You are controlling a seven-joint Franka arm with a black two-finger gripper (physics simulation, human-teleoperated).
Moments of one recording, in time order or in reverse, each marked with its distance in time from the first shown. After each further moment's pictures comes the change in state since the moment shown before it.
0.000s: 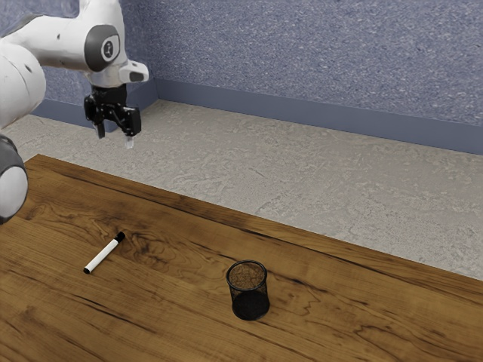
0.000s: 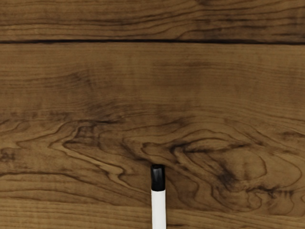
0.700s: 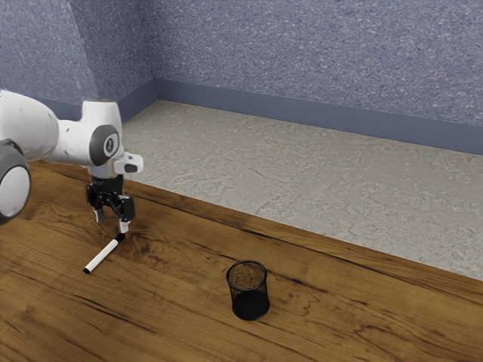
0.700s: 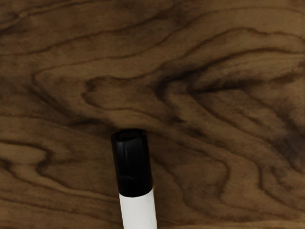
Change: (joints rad) arm 0.018 0.027 -0.003 -0.510 -0.071 0.386 0.162
